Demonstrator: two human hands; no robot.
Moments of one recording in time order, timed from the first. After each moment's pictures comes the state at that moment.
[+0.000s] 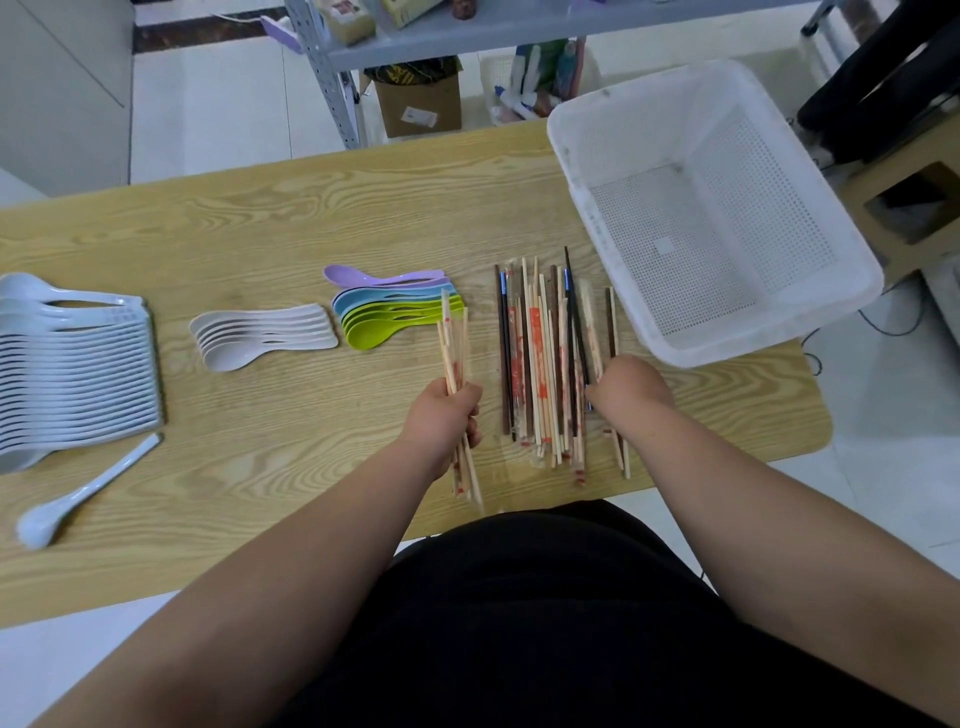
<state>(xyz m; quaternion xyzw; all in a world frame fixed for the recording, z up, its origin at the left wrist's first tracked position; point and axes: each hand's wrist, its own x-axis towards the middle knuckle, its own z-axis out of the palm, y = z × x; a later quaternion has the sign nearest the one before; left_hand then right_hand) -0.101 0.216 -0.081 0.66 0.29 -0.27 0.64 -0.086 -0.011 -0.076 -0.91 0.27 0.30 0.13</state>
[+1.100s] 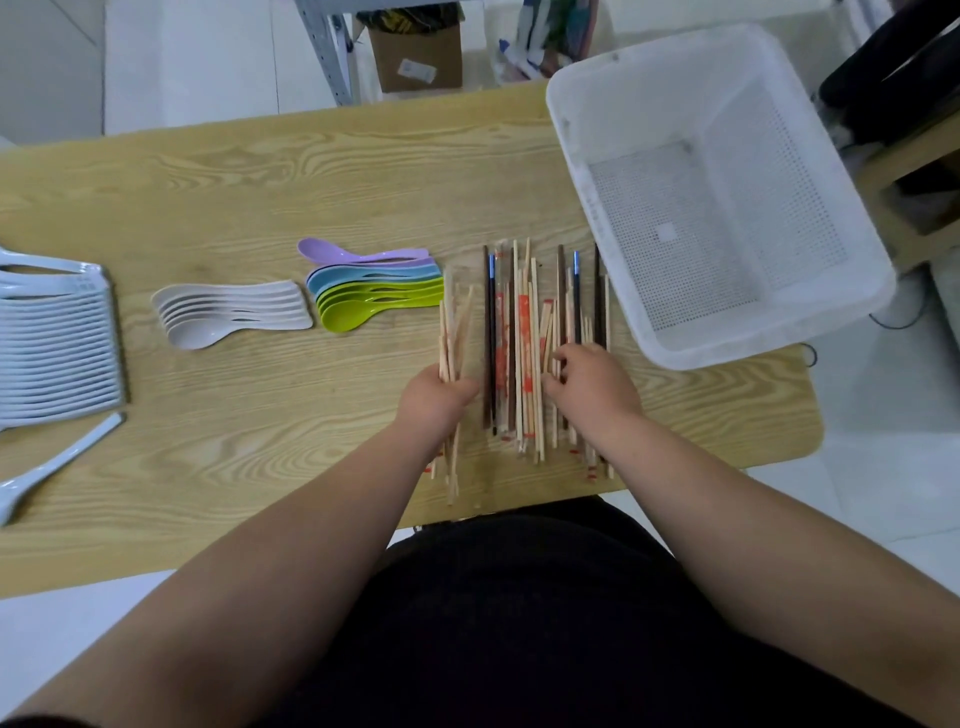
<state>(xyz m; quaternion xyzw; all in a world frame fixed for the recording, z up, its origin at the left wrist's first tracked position) -0.088 0.201 -0.095 0.79 0.25 -0.28 0.49 -0.093 0.000 -0.083 -0.94 0.12 0.22 0.22</state>
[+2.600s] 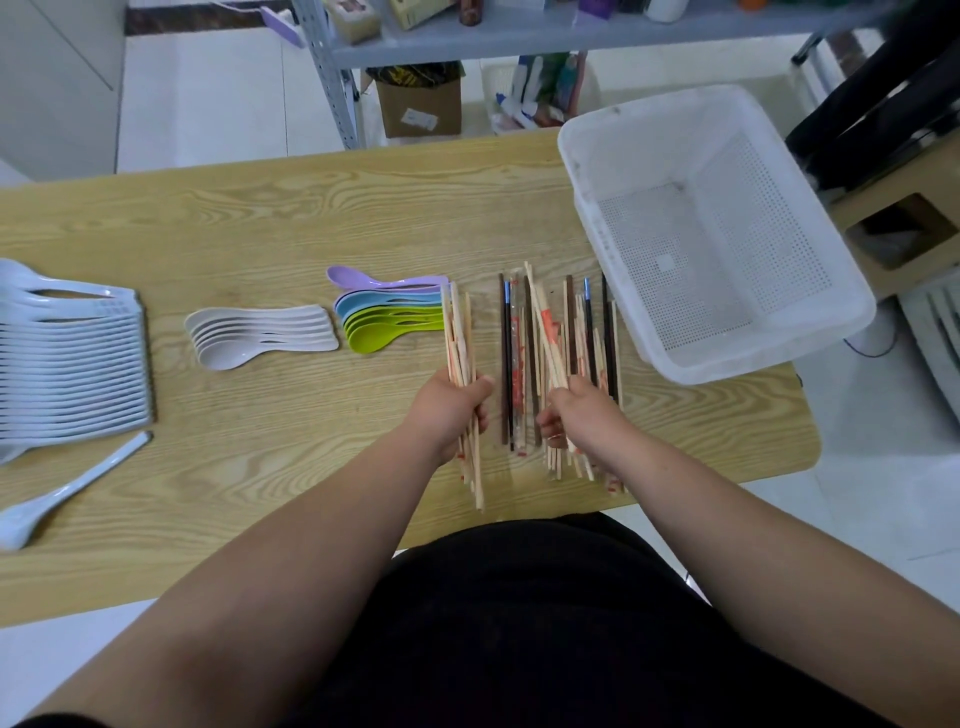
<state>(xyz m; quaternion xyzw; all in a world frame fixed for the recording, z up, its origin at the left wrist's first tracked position) -0.078 0.214 -0.085 0.63 0.26 -0.28 0.68 -0.104 0.039 -0.047 -0.77 0.28 0.32 0.48</state>
